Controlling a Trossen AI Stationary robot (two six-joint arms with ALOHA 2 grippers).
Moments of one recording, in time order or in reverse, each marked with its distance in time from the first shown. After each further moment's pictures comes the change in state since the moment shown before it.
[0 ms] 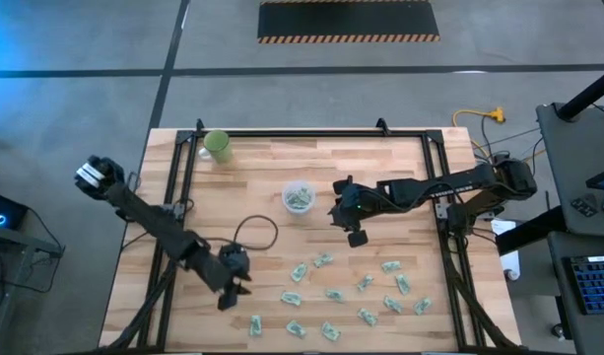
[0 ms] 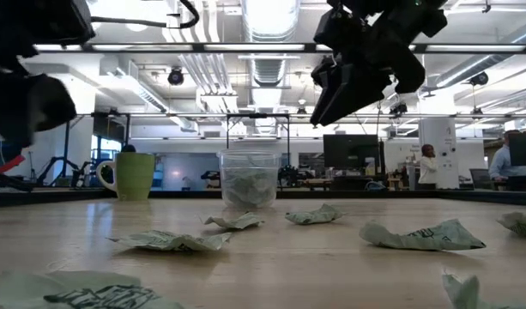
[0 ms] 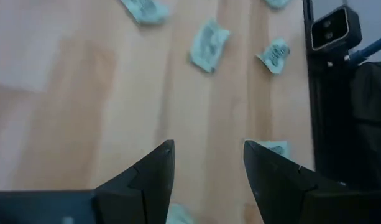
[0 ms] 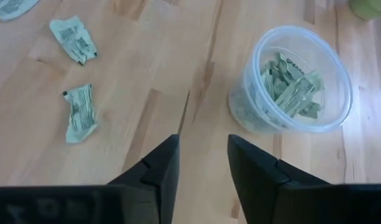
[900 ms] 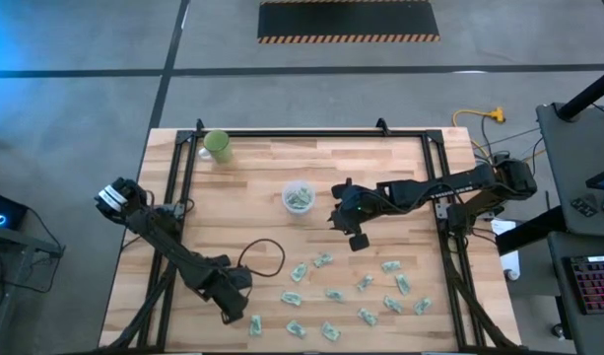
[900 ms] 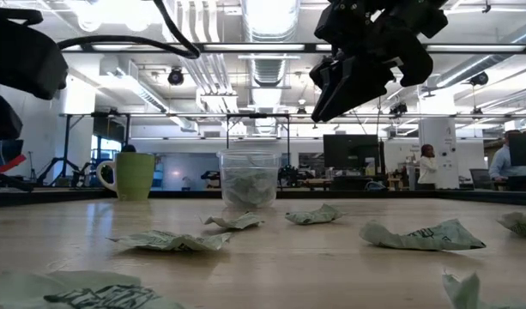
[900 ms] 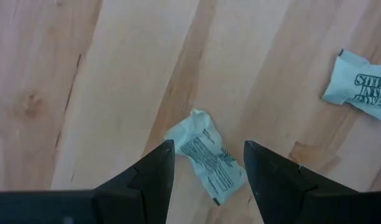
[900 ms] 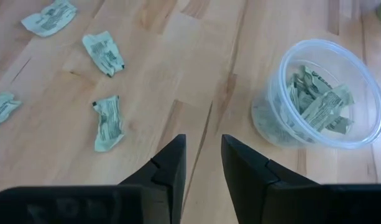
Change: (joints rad) left arm -0.062 0.310 0.289 -0.484 0.138 -0.252; right arm 0.013 0.002 -0.002 0.017 -0.074 0.019
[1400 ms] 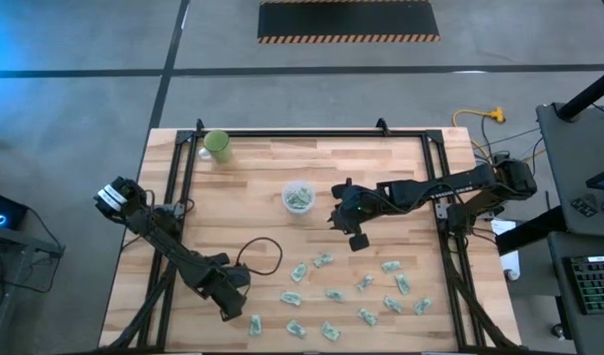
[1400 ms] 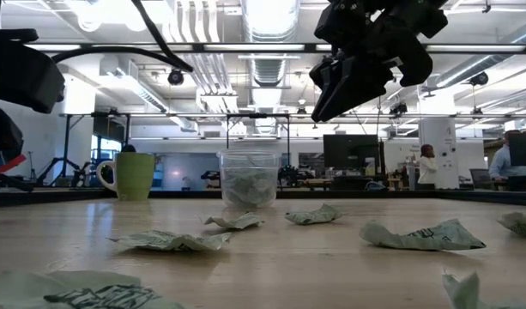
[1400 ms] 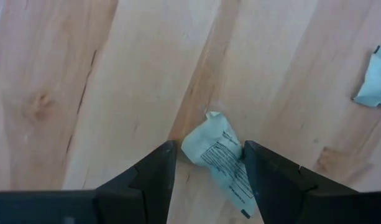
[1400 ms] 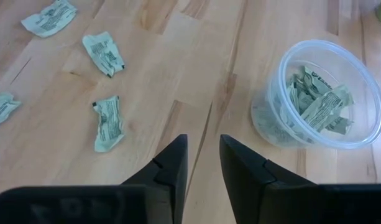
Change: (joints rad) left arm 0.002 -0.003 -0.062 0.054 -0.027 0.004; right arm 0.000 0.000 0.000 0.002 0.000 0.000
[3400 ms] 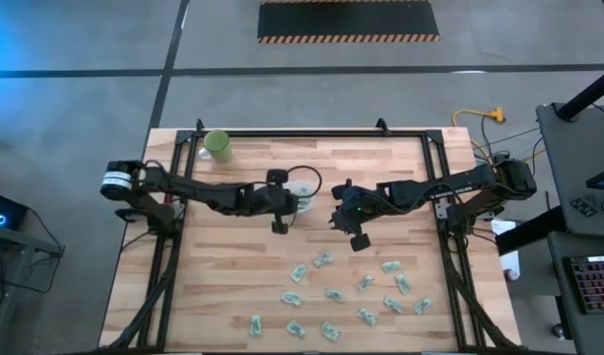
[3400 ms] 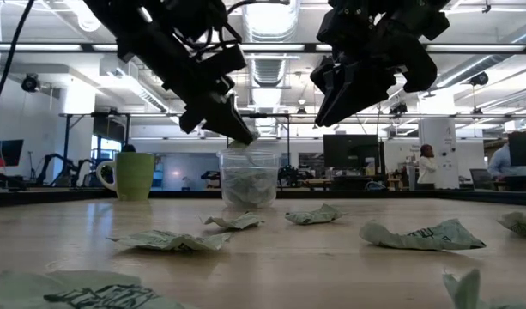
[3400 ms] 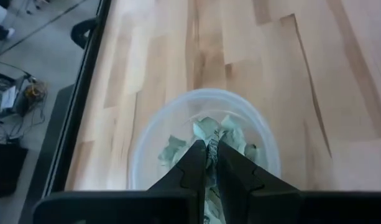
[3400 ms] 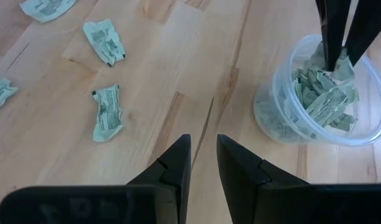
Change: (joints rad) left arm 0.735 -0.070 0.000 0.599 -0.316 1.464; right arm -0.001 0.001 -0.013 -0.005 0.002 -0.034
